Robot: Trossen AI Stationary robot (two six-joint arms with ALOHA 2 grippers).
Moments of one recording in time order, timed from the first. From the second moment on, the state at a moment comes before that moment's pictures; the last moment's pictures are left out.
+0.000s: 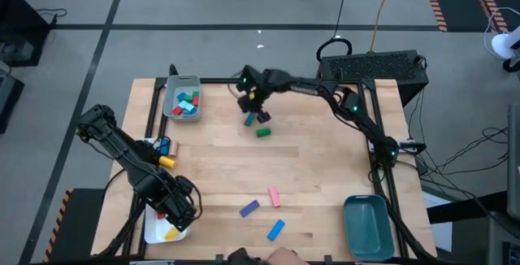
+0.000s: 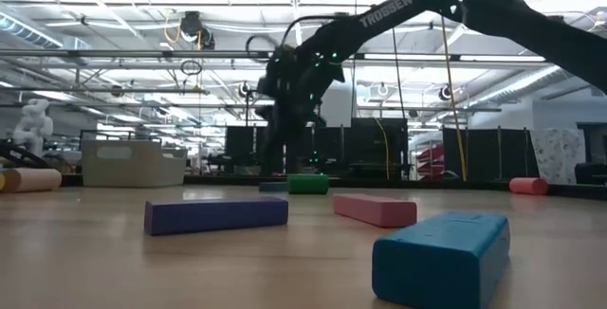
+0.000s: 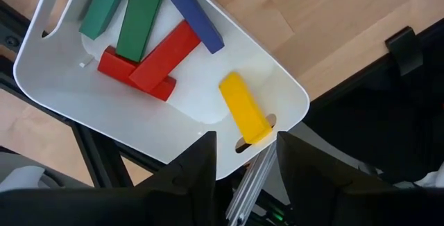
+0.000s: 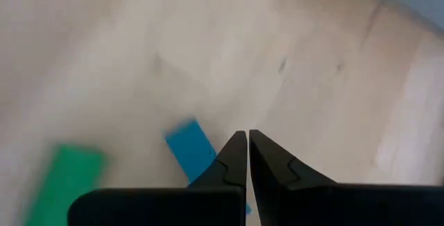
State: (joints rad) left arm -0.73 1.47 1.28 -1.27 0.30 -1.62; right arm -0.45 2.38 2.07 -0.75 -0.37 -0.94
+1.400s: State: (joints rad) left arm -0.53 1.47 1.27 -1.20 -0.66 -1.03; right arm -0.48 1.96 2.06 -1.13 -0.25 -0.15
